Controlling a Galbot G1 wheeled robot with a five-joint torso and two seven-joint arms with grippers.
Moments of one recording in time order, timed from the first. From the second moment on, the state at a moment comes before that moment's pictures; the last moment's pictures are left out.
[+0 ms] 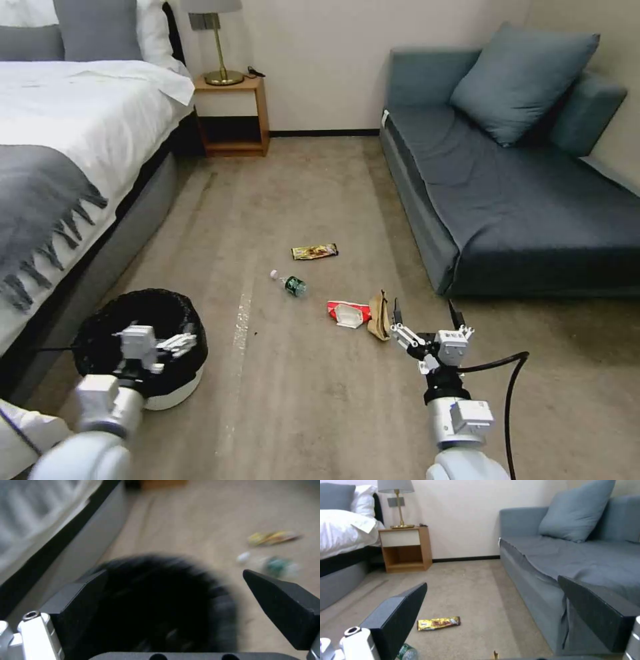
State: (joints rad) left arm 1.65 -1.08 -0.93 -2.01 -0.47 0.35 -0.01; right arm -1.67 1.56 0.38 2.13 -0.09 0.10 0.16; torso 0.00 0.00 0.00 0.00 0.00
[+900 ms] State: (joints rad) left arm 1.30 -0.82 -0.90 -1.49 -0.55 0.56 0.12; right arm -1.68 1.55 0.39 2.13 -0.08 0.11 0.17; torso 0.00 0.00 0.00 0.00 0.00
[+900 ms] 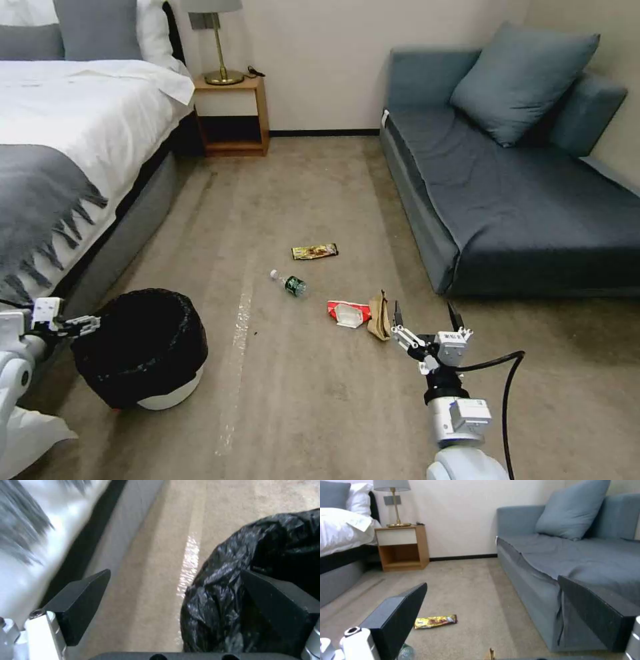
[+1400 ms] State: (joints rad) left arm 1.26 -0.84 -0.88 -1.42 -0.58 0.63 0.20; right arm -1.69 1.56 0.39 2.14 -0.08 0.11 0.18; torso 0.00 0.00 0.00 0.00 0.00
